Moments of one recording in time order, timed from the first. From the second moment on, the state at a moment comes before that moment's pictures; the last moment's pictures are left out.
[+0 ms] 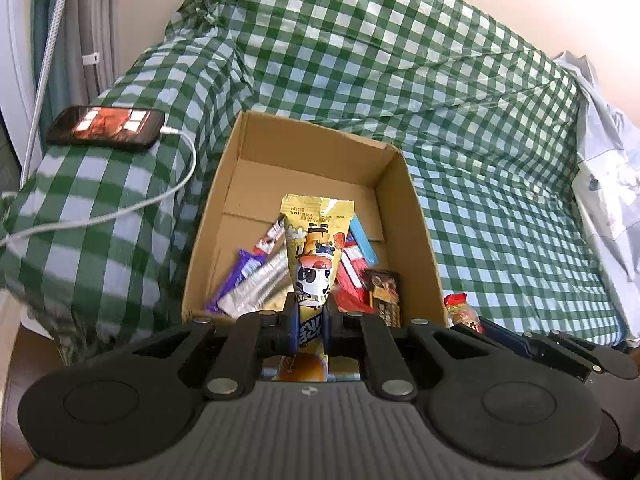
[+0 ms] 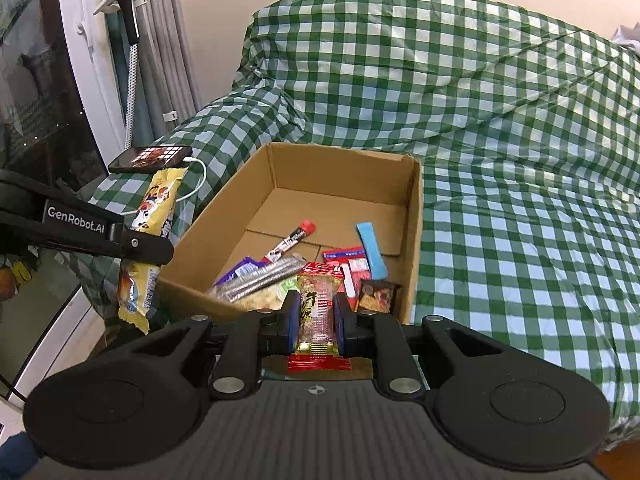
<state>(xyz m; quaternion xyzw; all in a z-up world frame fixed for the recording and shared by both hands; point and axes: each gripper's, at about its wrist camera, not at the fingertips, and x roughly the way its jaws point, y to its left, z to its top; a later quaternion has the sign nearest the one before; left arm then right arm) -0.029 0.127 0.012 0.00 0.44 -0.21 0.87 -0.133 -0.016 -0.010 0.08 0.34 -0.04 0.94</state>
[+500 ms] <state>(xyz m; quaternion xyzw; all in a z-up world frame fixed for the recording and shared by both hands) 0.056 0.095 -0.016 0.06 0.48 -0.19 0.85 -0.051 -0.053 -0.033 0.10 0.35 -0.05 0.93</state>
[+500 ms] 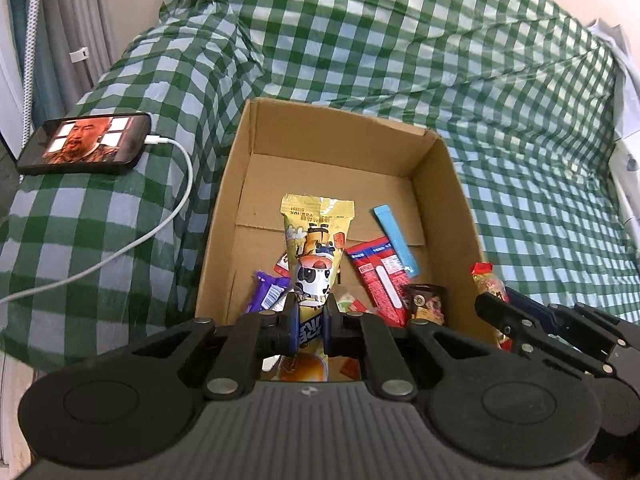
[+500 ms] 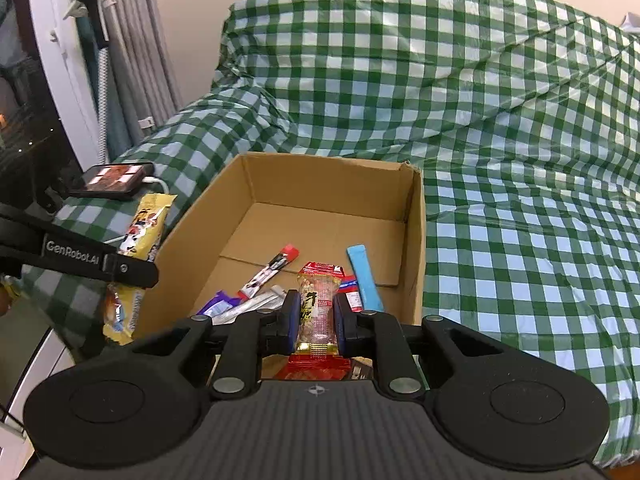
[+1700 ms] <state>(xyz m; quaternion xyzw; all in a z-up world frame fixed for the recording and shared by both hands) 0.024 0.115 -0.037 0.08 0.49 -0.13 0.86 -0.072 -0.047 -0.038 0.13 0.37 -0.07 0.92</state>
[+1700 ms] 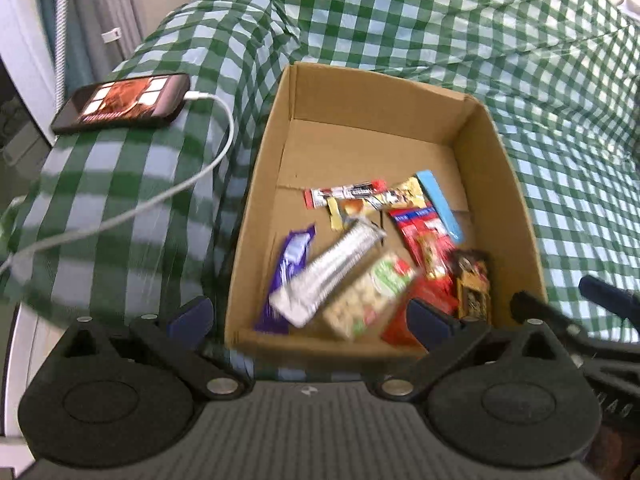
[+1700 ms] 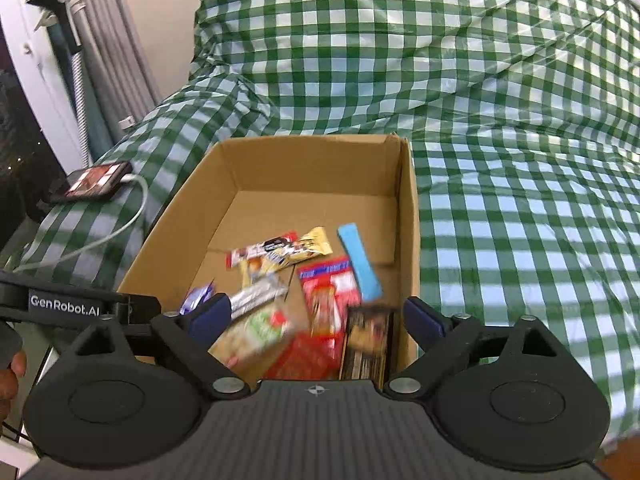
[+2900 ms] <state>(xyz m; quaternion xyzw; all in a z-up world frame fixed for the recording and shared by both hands) -0.117 0.146 0.005 0.12 0.40 -0.11 0.90 -0.210 0.010 -0.002 0.07 0.28 -0.10 0.95</state>
